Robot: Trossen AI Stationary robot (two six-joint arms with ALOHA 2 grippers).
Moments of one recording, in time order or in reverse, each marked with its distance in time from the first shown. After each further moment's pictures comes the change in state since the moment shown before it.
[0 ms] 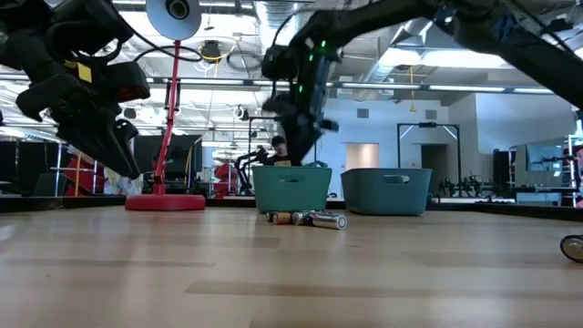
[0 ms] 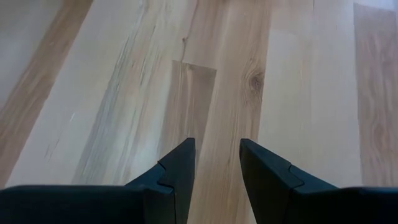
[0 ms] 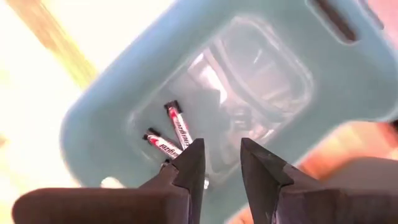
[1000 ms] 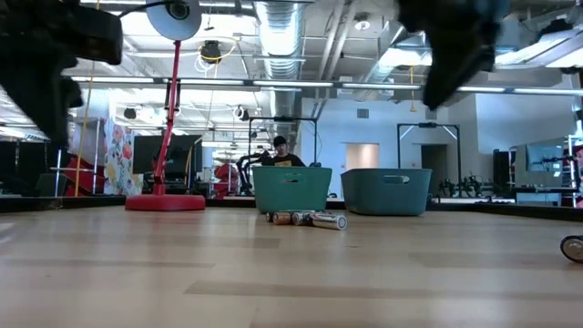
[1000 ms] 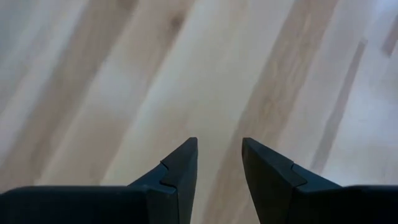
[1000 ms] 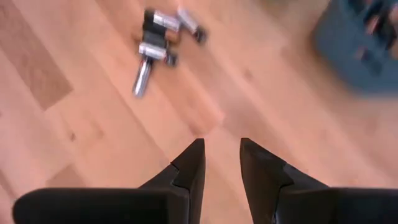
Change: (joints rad) left arm -0.447 0.257 0.353 -0.381 -0.091 -0.742; right arm 0.712 -0.861 -1.074 0.235 0.337 0.639
